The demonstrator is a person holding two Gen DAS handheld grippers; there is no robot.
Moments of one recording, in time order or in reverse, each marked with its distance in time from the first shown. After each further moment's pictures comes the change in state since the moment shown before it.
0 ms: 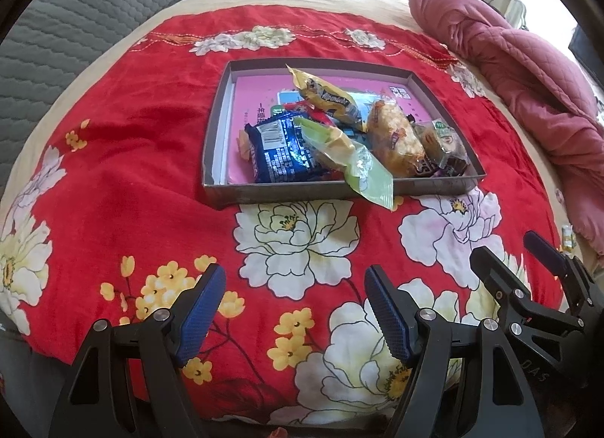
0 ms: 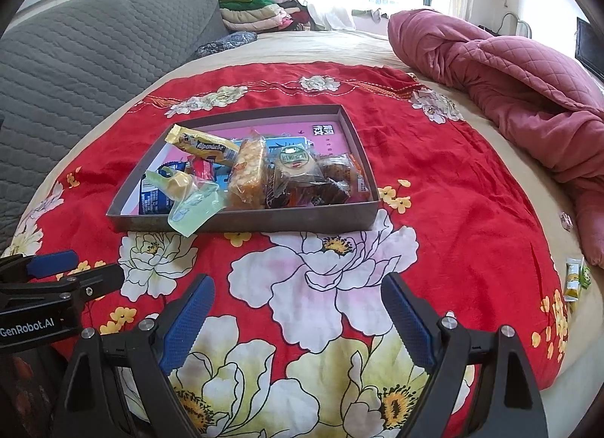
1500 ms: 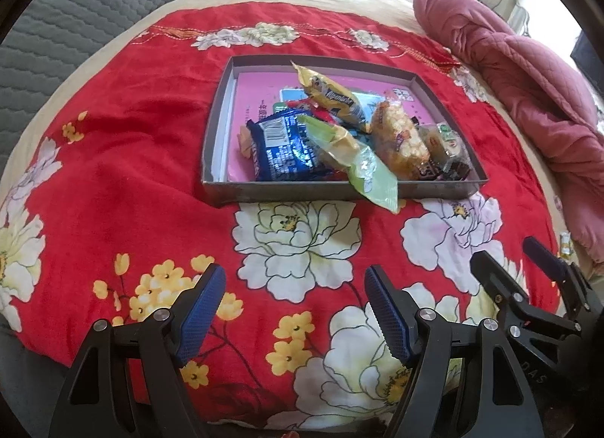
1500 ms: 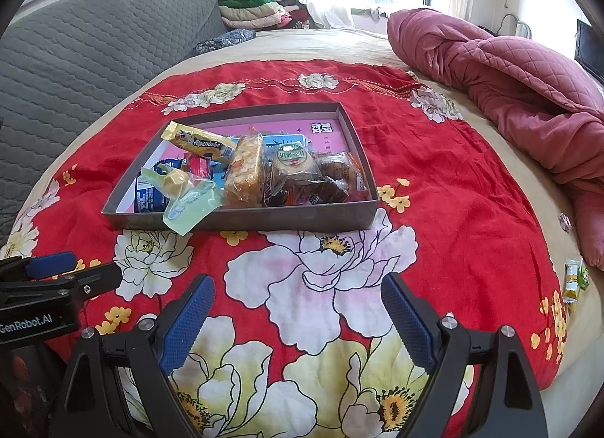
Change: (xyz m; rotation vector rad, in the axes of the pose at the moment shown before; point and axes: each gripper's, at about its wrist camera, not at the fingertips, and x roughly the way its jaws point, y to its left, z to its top) left arm 0.006 0.007 0.000 -0.030 -0.002 -0.025; right arm 0.003 -0.001 0.001 -0.006 0.009 -0.005
